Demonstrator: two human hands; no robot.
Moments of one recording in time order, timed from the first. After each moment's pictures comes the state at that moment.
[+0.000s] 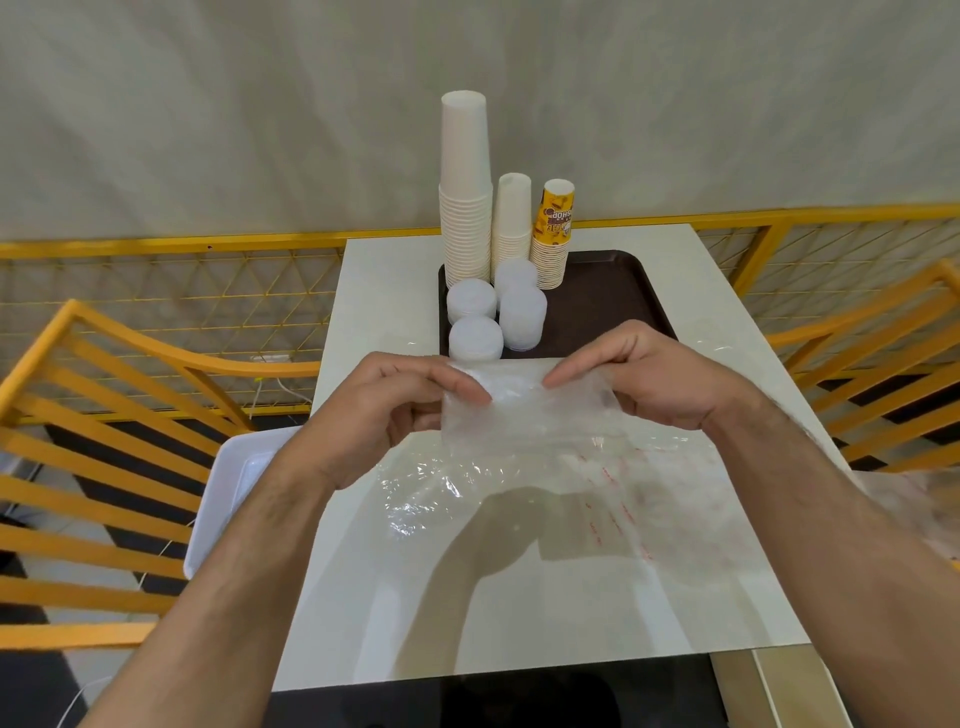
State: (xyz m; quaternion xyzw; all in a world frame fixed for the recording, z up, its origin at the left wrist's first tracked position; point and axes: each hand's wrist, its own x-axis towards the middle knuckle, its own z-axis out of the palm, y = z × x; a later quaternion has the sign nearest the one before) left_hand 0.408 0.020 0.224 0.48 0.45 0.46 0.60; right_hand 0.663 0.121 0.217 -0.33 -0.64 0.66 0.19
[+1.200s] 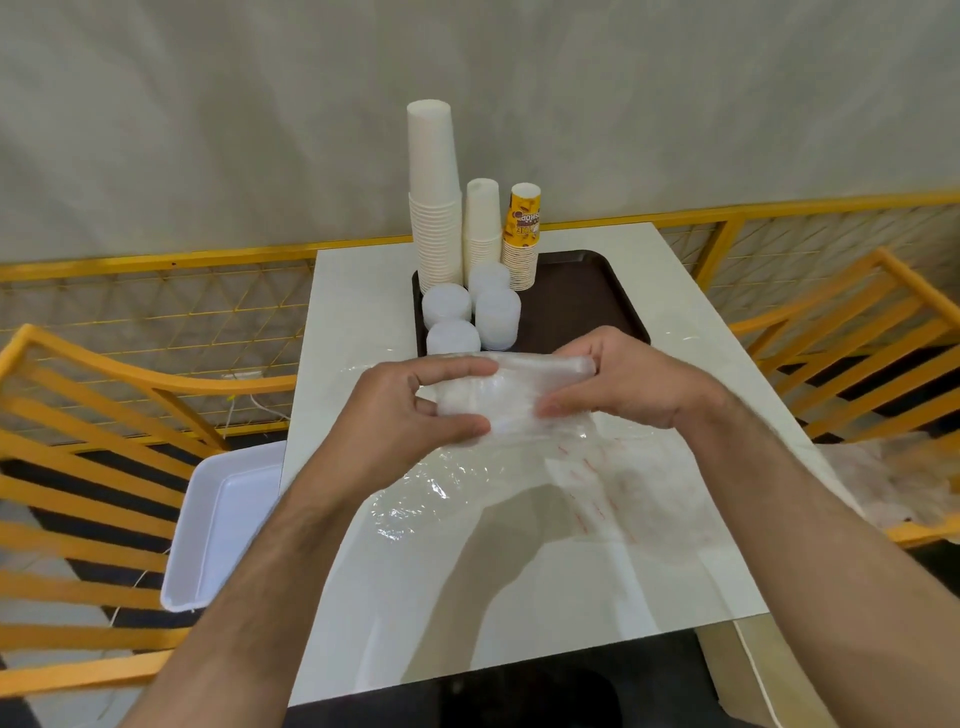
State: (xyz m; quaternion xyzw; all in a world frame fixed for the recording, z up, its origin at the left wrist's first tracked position) left_hand 0.434 0.007 0.234 0.56 0.59 0.37 0.46; right_hand 0.664 0.108 0.212 -0.39 -0.68 0.60 0.18
